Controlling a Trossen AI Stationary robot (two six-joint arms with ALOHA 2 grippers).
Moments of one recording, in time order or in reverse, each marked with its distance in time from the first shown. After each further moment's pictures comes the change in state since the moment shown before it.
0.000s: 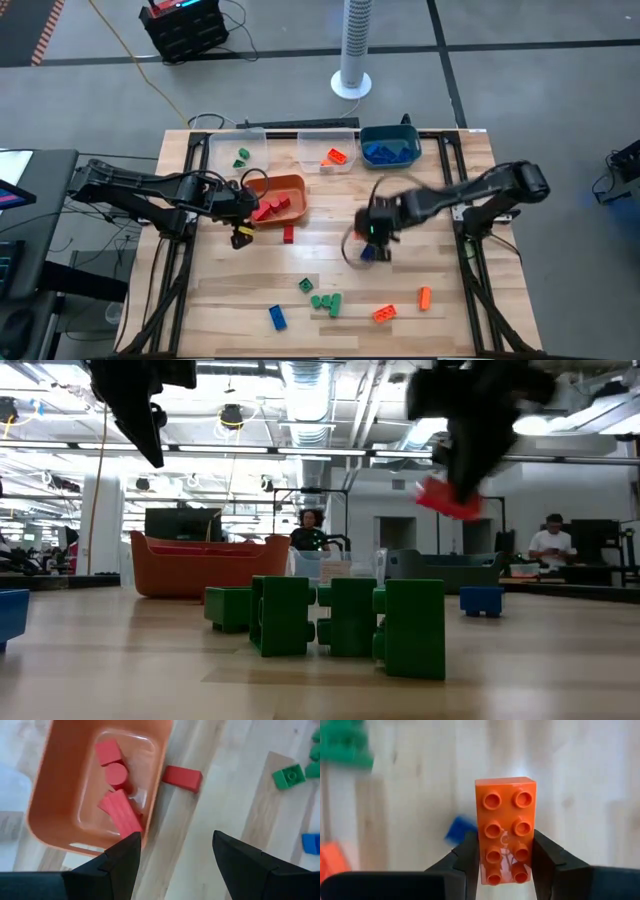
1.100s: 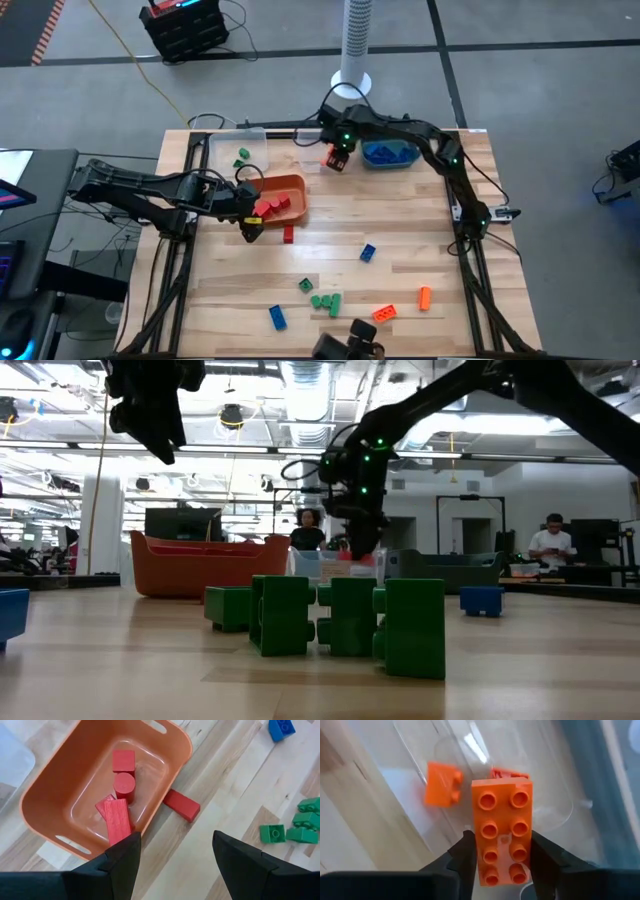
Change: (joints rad) left arm 0.000 0.000 0.000 0.073 -0.069 -0.301; right arm -0.682 0.705 0.785 -0.246 -0.016 -0.302
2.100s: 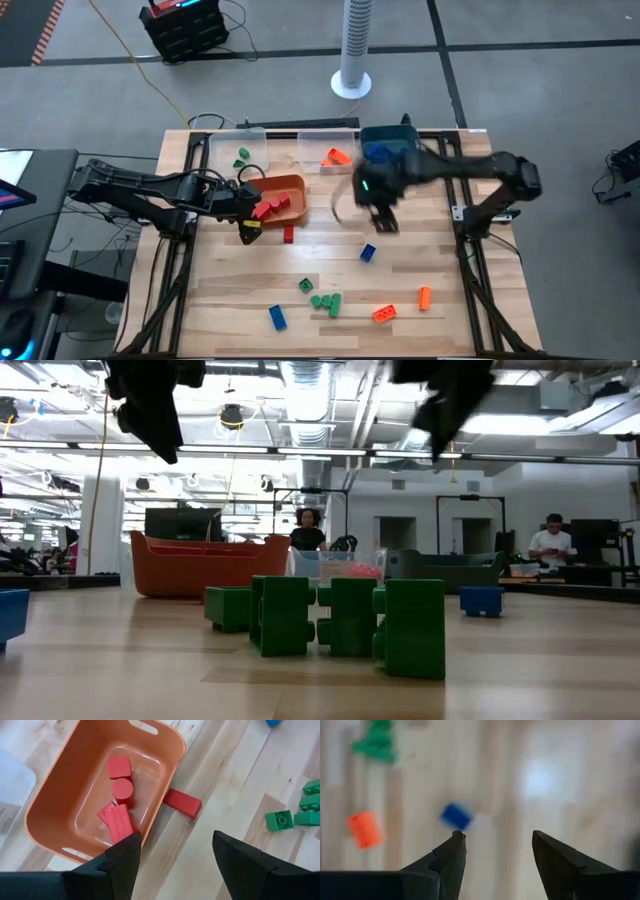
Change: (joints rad) left arm 0.000 0.000 0.000 0.002 0.005 0.131; right arm 0.497 -0.669 -0.446 -0.146 -0.180 0.035
